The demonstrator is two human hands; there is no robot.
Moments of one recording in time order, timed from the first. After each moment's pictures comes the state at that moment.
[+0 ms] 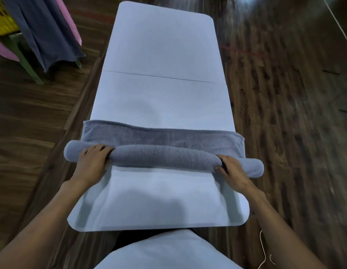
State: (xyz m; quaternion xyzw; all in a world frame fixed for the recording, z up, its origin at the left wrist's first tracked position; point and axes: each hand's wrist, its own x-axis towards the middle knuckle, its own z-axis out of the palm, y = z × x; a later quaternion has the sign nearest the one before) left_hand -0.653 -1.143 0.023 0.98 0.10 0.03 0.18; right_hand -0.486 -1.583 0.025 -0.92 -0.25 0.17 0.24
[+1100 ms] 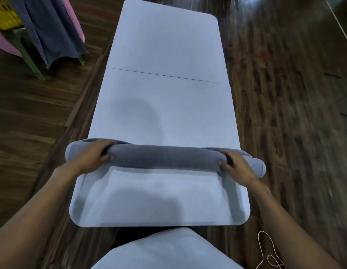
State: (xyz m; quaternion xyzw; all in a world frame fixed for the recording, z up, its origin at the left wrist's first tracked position) left_hand -0.637 -1.109 0.017 0.95 0.06 -0.09 0.30; right_hand -0.469 -1.584 0.025 -0.92 -0.22 0.18 0.27
